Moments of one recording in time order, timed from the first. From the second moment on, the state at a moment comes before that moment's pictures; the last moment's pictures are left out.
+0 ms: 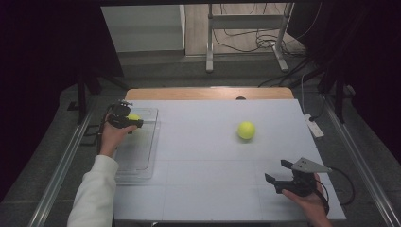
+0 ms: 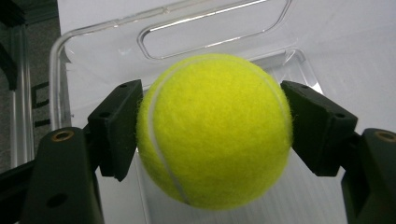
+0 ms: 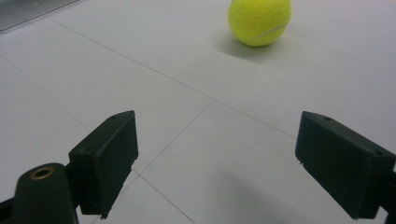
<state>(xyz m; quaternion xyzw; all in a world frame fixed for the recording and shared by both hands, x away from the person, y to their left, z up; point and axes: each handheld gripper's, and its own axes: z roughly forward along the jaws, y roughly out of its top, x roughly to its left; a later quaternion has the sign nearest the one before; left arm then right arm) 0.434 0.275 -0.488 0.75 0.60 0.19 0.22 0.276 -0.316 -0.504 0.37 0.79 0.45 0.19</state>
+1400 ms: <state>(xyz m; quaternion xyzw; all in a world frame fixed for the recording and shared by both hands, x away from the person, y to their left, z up) 0.430 0.265 -0.486 0.75 0.58 0.21 0.22 0.276 -0.317 -0.504 0.37 0.79 0.45 0.19</state>
